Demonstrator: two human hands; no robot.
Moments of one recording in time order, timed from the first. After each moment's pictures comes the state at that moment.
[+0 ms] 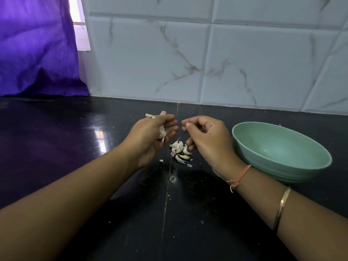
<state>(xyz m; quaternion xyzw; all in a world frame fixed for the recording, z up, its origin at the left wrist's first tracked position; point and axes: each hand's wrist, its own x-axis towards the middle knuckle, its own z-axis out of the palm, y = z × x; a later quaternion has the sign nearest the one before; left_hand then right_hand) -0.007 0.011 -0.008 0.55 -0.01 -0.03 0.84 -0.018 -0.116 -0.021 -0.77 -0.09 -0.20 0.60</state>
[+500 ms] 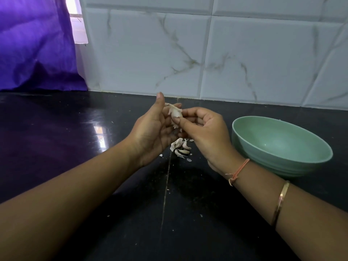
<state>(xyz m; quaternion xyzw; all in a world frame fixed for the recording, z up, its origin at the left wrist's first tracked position) -0.013 0.009 -0.008 0.53 -0.09 -0.10 0.84 -0.022 -0.111 -0.019 -0.71 -0.13 -0.16 0.67</state>
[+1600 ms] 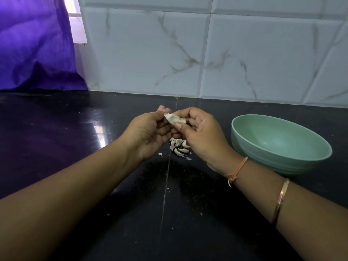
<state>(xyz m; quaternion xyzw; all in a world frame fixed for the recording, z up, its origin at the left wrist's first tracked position) -0.008 0.008 -0.007 0.49 0.03 -0.05 0.87 -0.022 -0.107 -0.020 -0.75 -0.17 -0.12 0.63</state>
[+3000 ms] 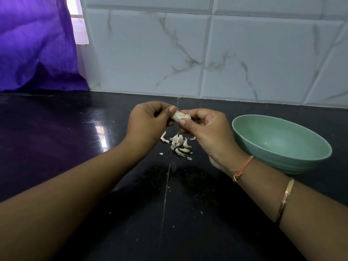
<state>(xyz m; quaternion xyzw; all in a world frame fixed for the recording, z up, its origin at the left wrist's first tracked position) -0.009 0.015 -0.013 0.75 -0.12 0.21 0.61 -0.022 -0.115 -0.018 -0.73 -0.12 -0.16 0.65</state>
